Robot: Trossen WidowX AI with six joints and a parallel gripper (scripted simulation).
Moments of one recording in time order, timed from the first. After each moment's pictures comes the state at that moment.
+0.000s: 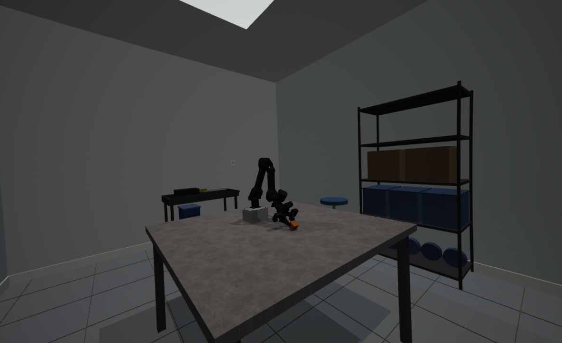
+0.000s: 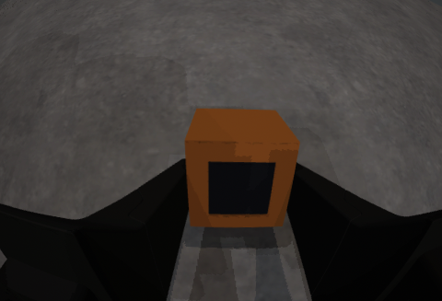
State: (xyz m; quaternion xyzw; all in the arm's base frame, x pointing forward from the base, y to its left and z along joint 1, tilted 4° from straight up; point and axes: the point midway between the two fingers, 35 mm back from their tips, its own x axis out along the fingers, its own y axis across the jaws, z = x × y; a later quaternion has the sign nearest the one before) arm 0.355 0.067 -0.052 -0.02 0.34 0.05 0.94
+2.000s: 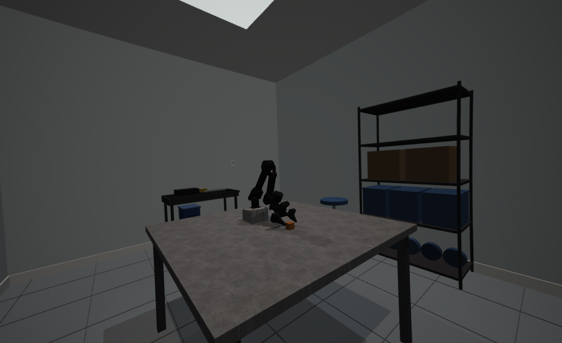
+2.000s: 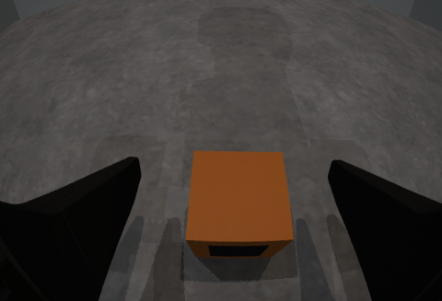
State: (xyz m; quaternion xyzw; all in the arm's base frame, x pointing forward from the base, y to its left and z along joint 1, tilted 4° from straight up) arm 0.338 0.063 -0.049 -0.02 0.26 0.05 0.96
